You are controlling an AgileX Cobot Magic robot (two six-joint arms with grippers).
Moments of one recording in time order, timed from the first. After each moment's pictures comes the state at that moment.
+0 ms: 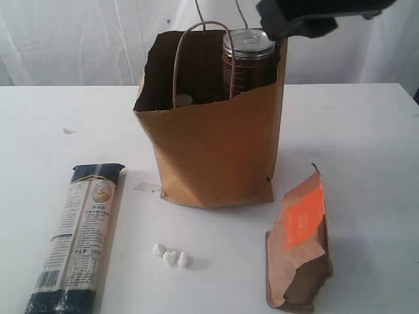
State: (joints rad) left arm -0.14 0.01 0.02 -0.05 0.34 0.08; right arm 0.67 1.23 -1.48 -0.11 1.02 -0.06
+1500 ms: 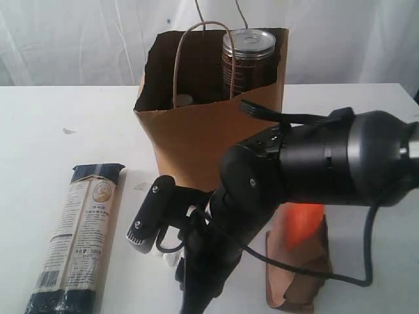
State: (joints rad) left arm -0.14 0.01 0.02 -0.05 0.34 0.08; right arm 0.90 1.71 -1.01 0.20 0.63 -0.56
